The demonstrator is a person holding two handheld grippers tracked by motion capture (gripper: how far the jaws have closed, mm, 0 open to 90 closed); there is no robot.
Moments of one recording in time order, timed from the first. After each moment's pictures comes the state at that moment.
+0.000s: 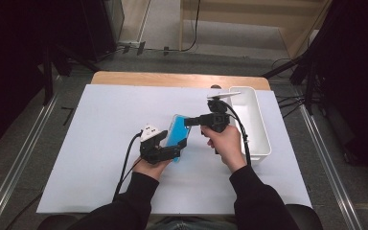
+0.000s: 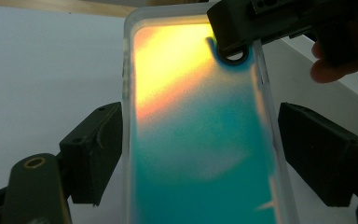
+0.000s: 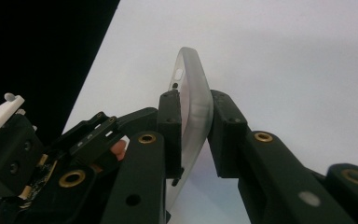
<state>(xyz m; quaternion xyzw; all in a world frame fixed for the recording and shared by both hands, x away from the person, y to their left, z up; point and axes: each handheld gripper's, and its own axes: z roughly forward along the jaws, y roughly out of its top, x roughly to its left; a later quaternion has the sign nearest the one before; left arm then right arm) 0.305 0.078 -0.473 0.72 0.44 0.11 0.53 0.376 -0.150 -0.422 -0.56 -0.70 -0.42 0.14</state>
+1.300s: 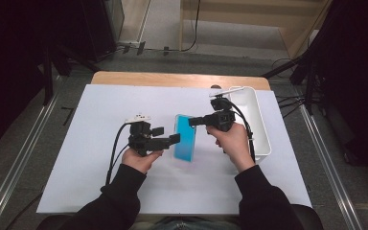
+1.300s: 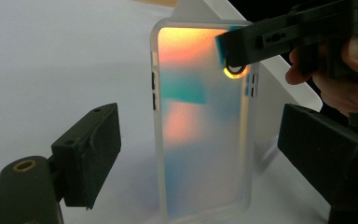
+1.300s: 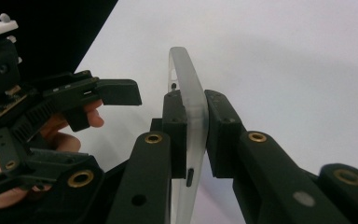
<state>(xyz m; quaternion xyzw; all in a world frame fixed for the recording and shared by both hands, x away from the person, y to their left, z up) 0.328 0.108 -0.436 0.74 0.44 -0.03 0.51 0.369 -0.159 -0.404 -0.51 -0.75 -0.41 0.10</state>
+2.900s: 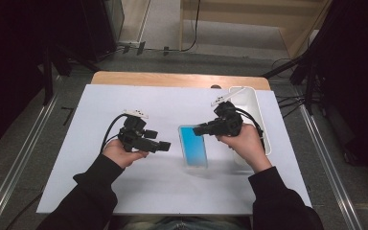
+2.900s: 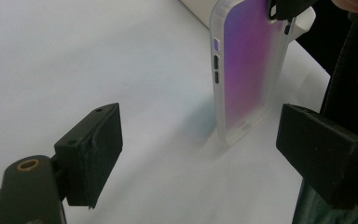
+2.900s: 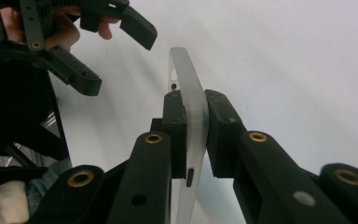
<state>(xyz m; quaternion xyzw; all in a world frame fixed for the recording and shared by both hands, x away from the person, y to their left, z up) 0.342 0.130 -0.418 0.84 0.34 -0.08 0.41 0.349 -0.172 -0.391 -0.34 -0.85 -0.40 0.06</state>
